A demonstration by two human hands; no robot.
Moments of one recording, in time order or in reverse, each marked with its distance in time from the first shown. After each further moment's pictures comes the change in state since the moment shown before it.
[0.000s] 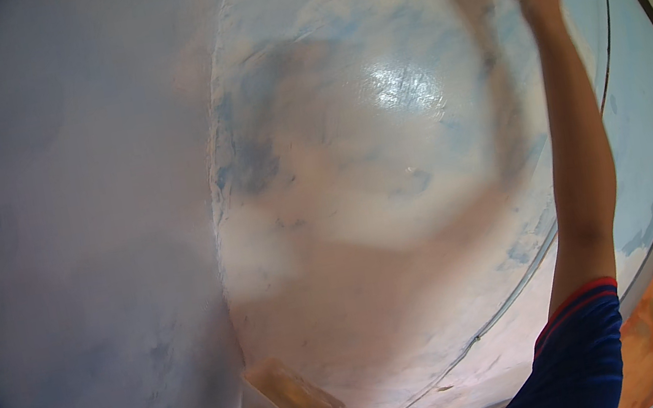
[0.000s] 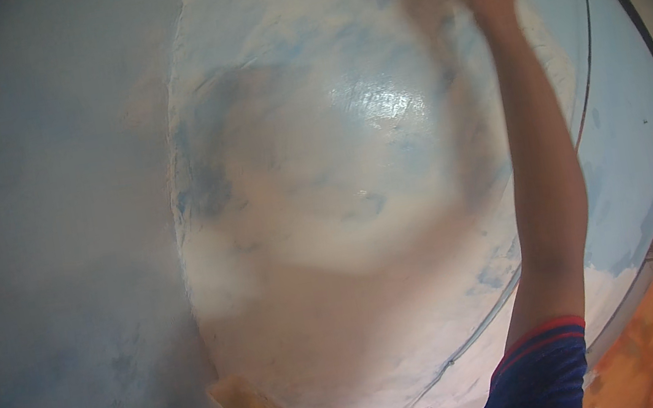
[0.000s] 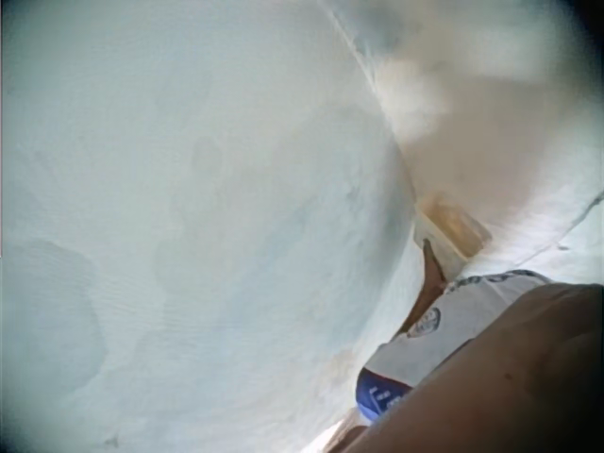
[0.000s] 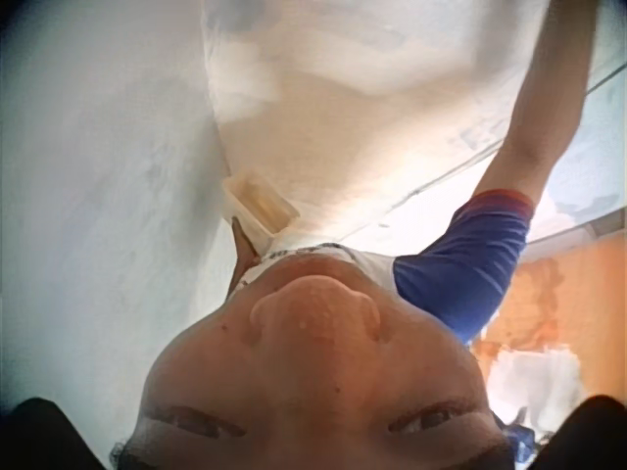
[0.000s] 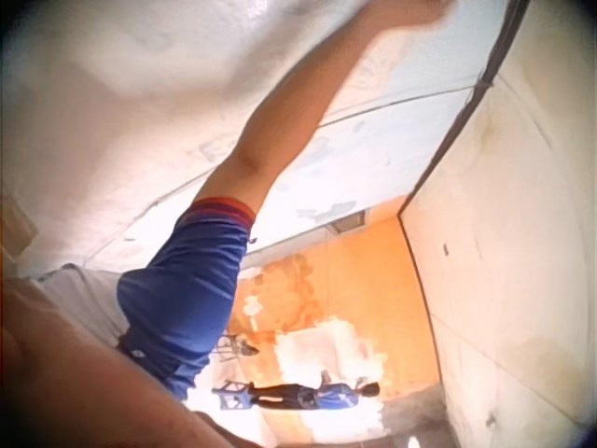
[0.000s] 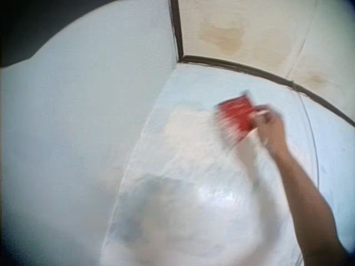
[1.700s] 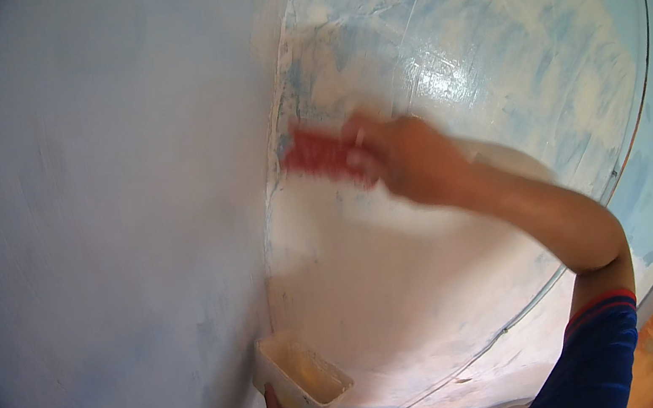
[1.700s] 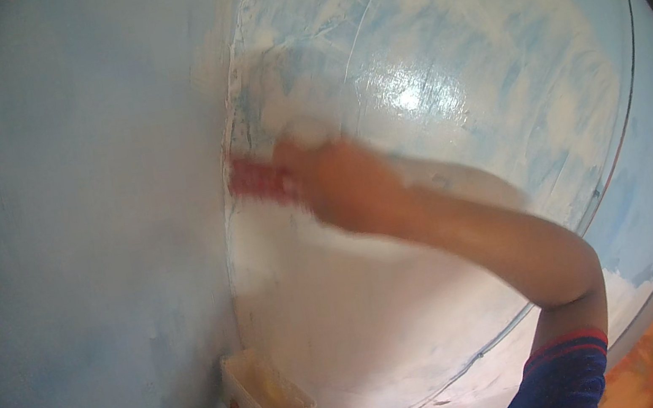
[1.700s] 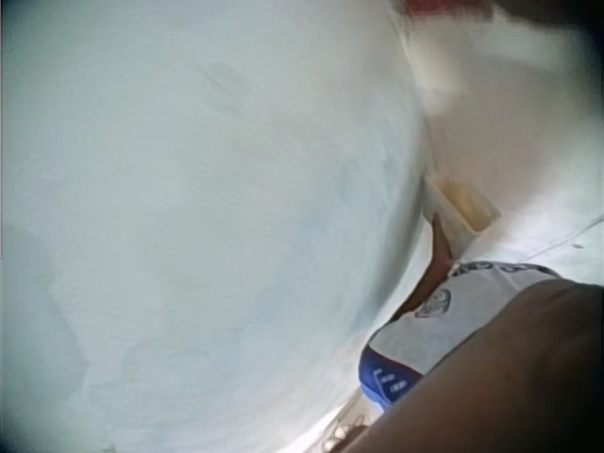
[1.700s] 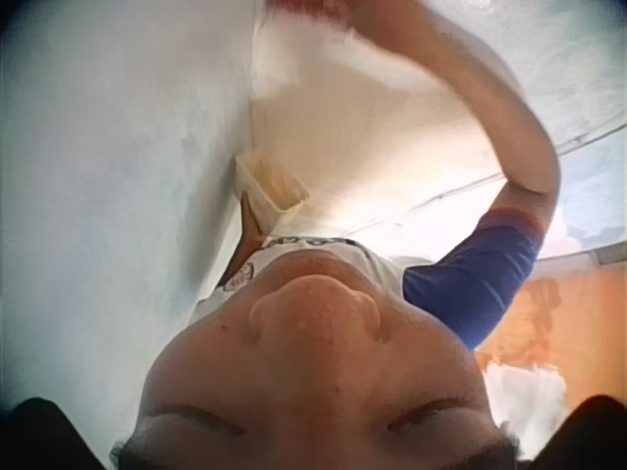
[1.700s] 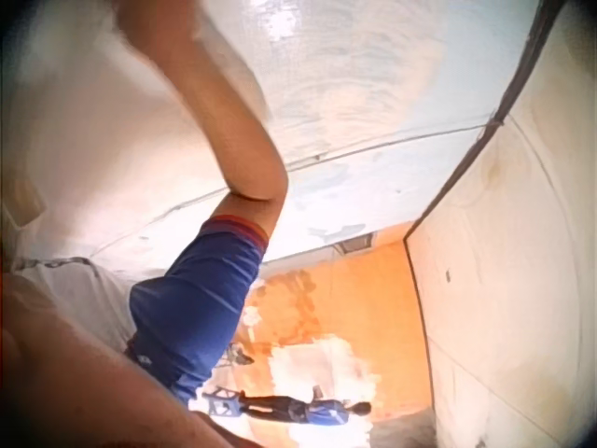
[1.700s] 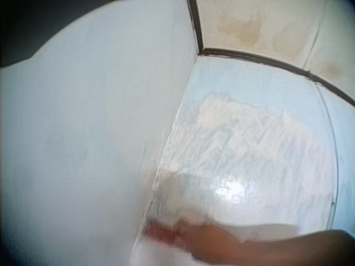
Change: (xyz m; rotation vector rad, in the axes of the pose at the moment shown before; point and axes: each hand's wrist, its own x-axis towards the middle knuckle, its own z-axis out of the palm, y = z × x) left_hand 0.010 0.046 -0.036 0.060 -0.084 0.046; right_hand -0.224 -0.192 0.111 0.196 -0.917 -0.188
